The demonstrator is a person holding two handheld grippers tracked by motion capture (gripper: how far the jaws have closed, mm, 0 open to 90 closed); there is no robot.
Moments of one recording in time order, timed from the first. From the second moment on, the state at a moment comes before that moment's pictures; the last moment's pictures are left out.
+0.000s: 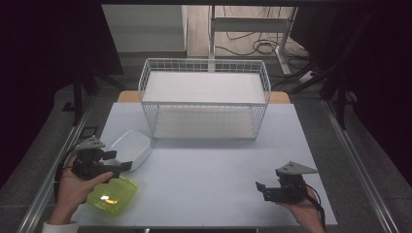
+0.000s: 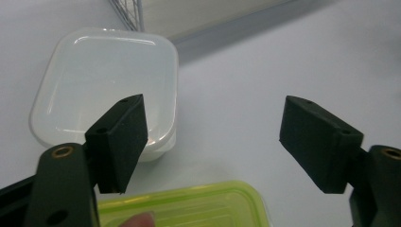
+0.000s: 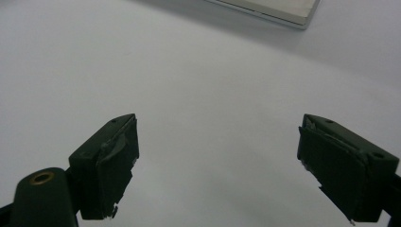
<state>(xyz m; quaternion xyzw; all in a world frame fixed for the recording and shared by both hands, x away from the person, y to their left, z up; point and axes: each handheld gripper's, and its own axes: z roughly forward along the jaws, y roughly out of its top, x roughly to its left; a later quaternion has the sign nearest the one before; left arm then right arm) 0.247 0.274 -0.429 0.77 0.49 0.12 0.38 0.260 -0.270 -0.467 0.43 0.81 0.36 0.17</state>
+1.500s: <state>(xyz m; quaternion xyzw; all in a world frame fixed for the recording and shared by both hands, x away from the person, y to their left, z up) 0.217 0.379 -0.484 0.75 0.61 0.09 0.24 0.263 -0.267 -0.473 0.43 0.82 0.34 0.16</state>
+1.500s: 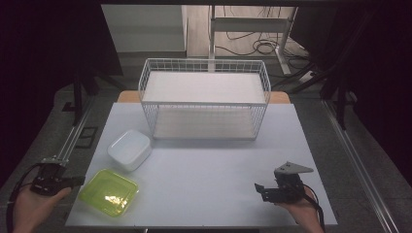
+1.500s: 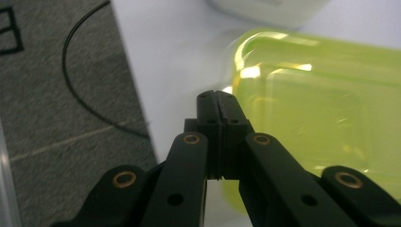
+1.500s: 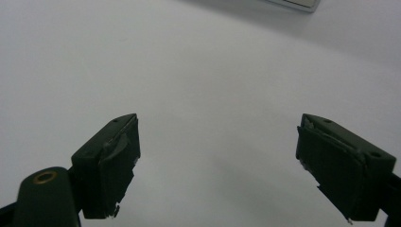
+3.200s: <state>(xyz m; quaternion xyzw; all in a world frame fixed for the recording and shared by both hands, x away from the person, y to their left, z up) 0.240 0.237 -0.506 0.83 0.51 -0.01 0.23 0.264 -0.263 -0.479 0.43 0.82 0.33 0.15</state>
